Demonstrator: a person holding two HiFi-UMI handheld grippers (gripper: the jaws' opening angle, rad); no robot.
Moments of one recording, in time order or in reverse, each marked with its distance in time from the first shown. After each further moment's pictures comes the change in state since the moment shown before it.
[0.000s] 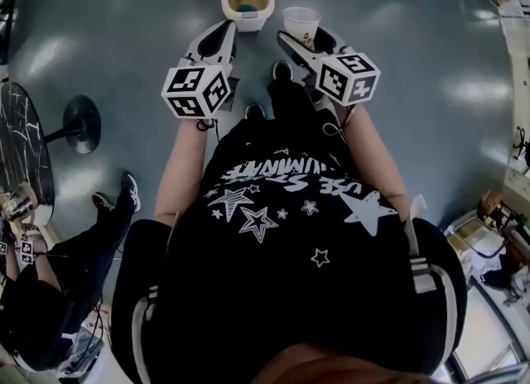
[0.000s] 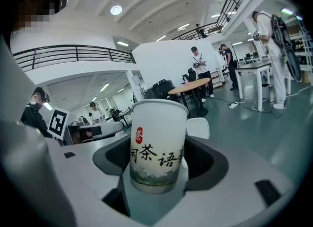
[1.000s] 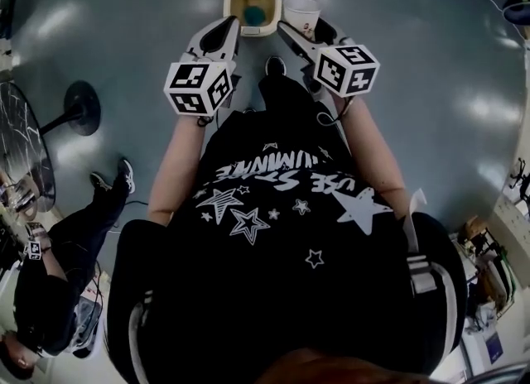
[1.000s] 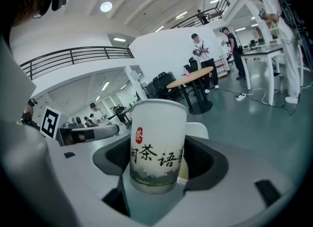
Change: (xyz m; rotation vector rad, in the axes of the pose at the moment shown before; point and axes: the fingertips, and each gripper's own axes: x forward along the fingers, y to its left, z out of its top) left arm 0.151 0.061 0.010 0.014 0.114 0.123; right arm 0.125 -0.123 0.062 0.045 0.095 0.082
